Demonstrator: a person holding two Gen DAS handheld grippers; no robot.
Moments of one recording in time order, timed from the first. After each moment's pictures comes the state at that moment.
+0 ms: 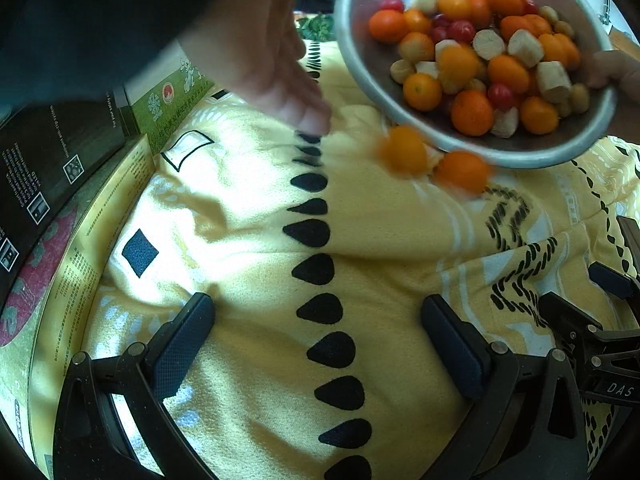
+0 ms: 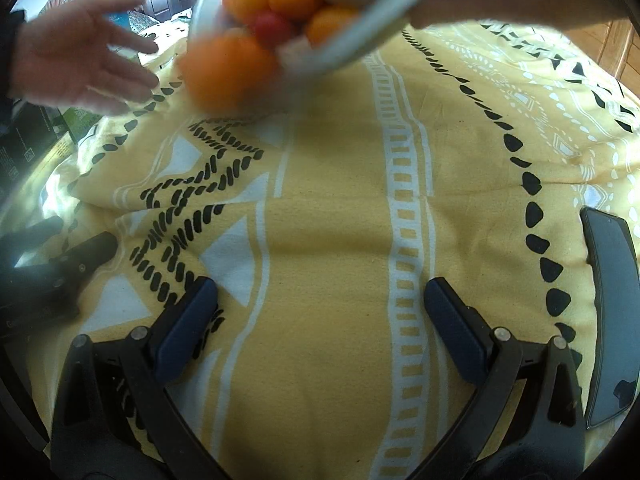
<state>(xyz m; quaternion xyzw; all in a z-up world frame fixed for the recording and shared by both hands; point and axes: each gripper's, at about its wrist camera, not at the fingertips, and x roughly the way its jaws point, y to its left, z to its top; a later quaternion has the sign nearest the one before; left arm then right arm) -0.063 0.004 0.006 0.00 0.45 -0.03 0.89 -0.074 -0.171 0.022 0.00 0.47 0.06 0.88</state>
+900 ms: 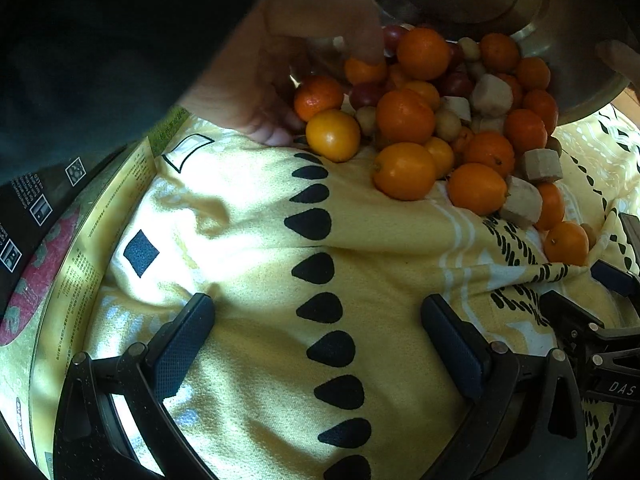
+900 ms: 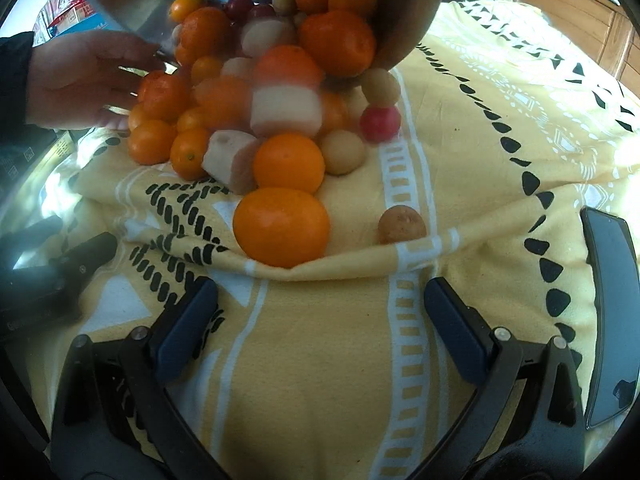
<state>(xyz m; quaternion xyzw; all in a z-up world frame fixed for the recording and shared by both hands) -0.071 0.003 0.010 0.01 0.45 -0.03 0.89 -0.075 -0.174 0.023 0.00 0.47 0.06 0.88</state>
